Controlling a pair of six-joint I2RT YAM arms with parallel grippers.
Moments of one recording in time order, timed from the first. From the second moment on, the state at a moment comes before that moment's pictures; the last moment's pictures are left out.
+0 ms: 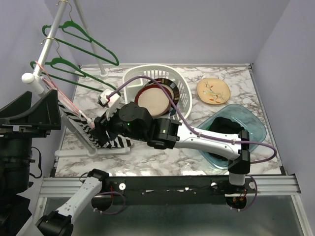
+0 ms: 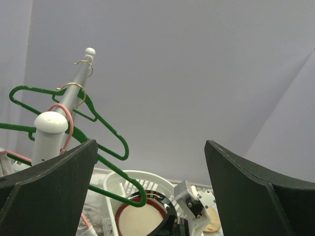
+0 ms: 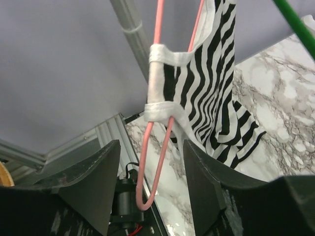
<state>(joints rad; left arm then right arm) -0.30 0.70 1.92 -0.75 -0.22 -0.33 1.36 1.87 1.98 -0.25 0.16 0.26</state>
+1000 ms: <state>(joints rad) -0.30 0.82 1.96 -0.90 -0.38 -0.16 1.41 1.83 1.98 -0.22 0.34 0.02</state>
